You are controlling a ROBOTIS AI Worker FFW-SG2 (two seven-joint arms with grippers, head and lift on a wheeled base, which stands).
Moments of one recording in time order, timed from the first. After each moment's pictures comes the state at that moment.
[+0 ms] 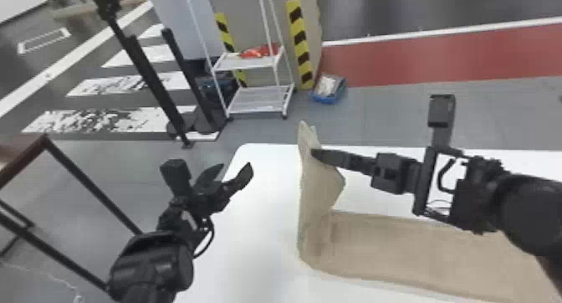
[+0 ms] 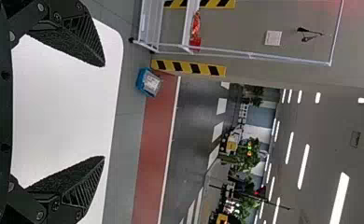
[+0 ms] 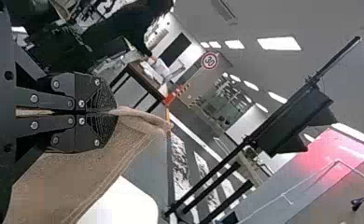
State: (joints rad) left arm 0.00 0.29 0.24 -1.35 0.35 0.13 -0.34; right arm -0.29 0.00 0.29 -1.53 -0.70 0.83 0.56
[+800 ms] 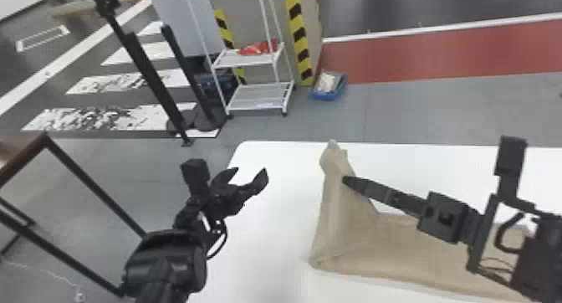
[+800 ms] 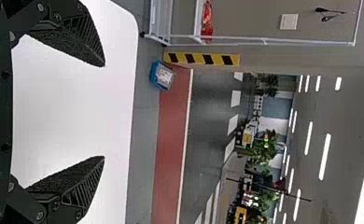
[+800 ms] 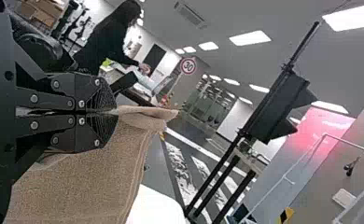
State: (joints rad) left arm 0.00 0.27 0.18 -1.36 0.27 0.17 -0.32; right arm 0.01 0.00 0.07 -1.84 -0.81 1.02 0.56
